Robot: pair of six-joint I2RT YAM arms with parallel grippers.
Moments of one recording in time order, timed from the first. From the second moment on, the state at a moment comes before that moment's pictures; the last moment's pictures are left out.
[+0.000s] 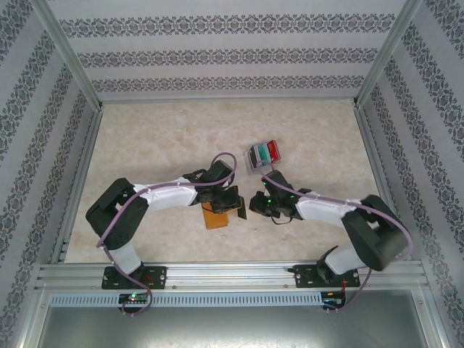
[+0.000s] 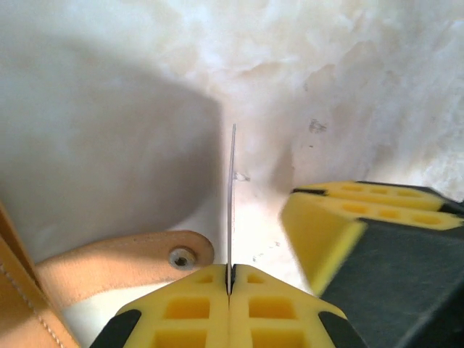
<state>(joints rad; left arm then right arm) -0.75 1.71 0.99 -0.28 0.36 -0.99 0.60 1.41 0.57 -0.13 -0.25 0.91</state>
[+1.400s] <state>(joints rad) -0.56 1.46 0.83 0.22 0.67 -1.18 0.37 1.26 0.61 0.29 -0.79 1.12</state>
